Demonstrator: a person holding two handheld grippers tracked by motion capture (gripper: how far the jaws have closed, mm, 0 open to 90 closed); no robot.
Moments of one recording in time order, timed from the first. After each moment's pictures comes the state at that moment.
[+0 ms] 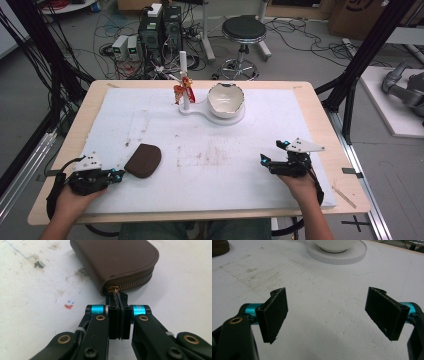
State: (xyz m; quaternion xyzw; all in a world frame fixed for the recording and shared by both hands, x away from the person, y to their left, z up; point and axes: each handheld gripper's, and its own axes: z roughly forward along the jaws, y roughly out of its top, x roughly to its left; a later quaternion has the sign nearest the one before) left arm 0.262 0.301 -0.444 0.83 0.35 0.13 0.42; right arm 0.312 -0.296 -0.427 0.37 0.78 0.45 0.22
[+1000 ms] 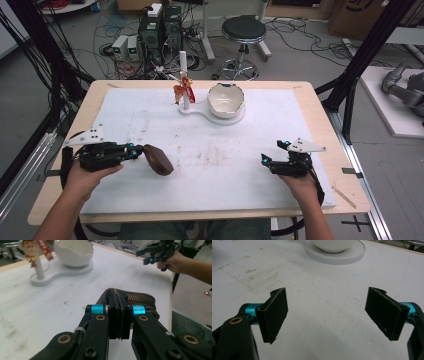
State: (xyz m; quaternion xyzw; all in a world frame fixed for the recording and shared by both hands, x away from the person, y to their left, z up) left arm 0.293 0.253 -0.366 0.78 0.24 0.09 0.57; right arm 0.312 -0.299 -0.428 0.37 0.78 0.45 0.22
